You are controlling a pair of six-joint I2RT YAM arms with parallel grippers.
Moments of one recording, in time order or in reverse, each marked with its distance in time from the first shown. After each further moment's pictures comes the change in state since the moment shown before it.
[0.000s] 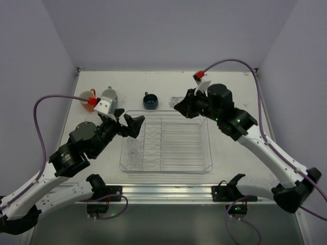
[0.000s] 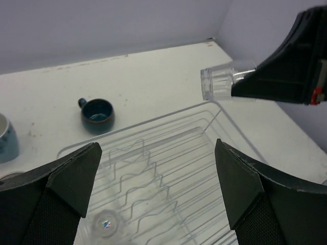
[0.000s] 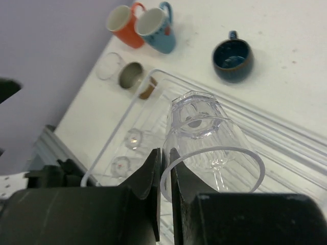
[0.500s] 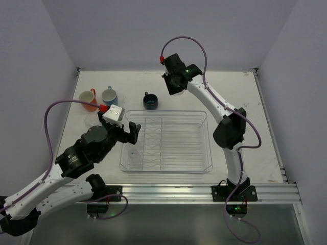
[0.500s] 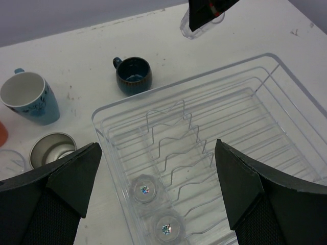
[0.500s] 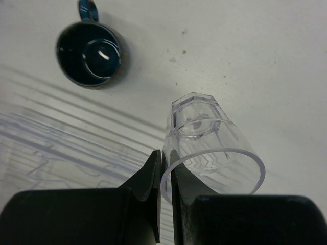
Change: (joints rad) left arm 0.005 -0.049 -0.124 -0.126 -0.115 0.089; right arm -0.074 1.024 1.049 -0.623 0.300 -0.314
